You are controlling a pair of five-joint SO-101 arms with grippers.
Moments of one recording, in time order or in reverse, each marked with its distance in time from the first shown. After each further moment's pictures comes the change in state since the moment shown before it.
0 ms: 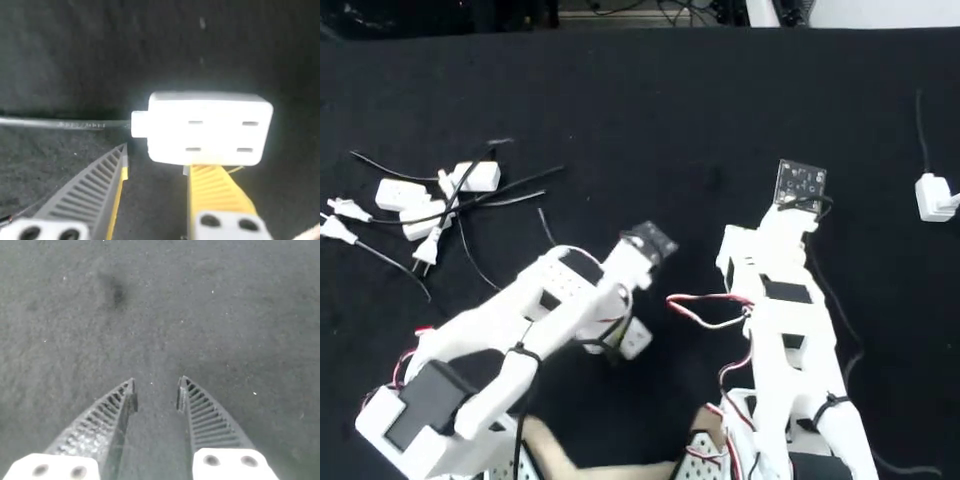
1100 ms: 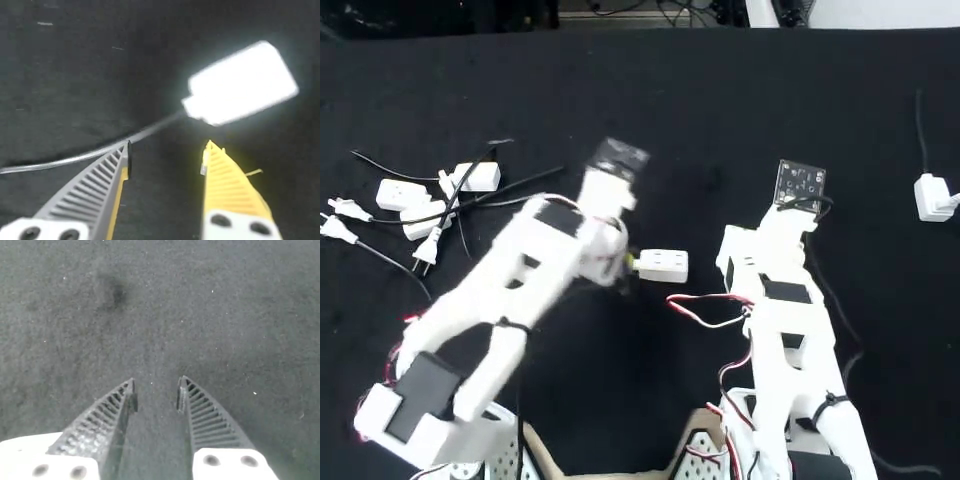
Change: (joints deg) left arm -9.0 0.1 -14.9 1.7 10.2; right arm 0.0 0.0 0.0 0.0 0.0
